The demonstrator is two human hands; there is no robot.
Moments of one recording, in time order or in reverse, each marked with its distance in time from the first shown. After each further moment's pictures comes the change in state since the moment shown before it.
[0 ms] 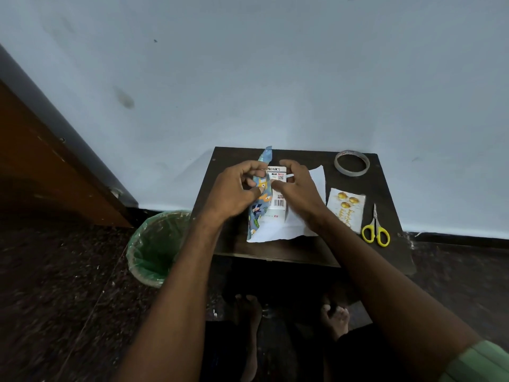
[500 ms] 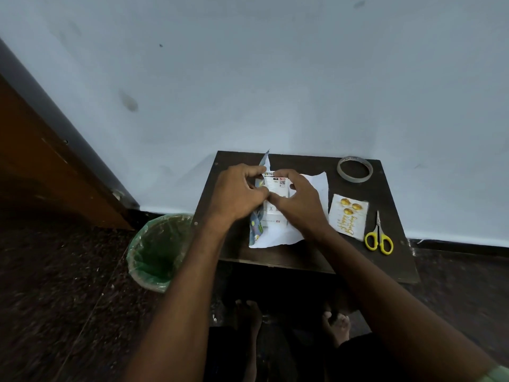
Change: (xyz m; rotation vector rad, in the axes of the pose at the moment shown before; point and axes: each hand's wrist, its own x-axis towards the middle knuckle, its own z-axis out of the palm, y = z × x) left_hand -0.005 0.023 -0.001 0.131 0.118 -0.048; right_hand -0.009 0.009 0.013 -0.154 0.101 -0.190
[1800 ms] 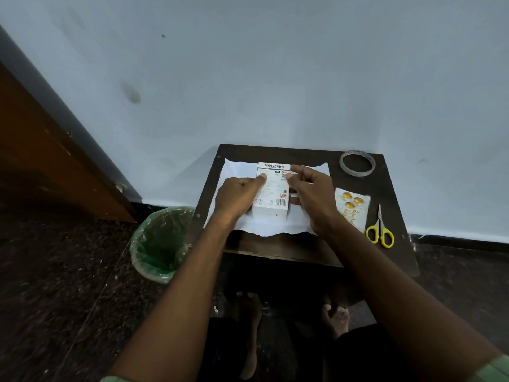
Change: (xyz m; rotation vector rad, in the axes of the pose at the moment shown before) left_hand -0.008 -0.020 0.019 -0.277 -0.062 -0.417; right_hand 0.005 0.004 -0.012 0.405 0.080 0.393
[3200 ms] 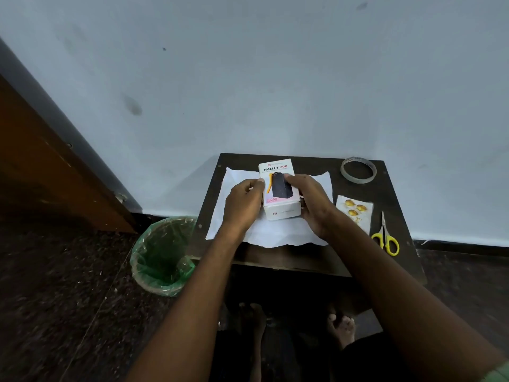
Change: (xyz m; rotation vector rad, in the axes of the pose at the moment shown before) left_hand -0.007 0.005 0.009 -0.117 0.013 0.023; right_hand 0.004 -0.015 0.004 0.125 -0.217 0.220
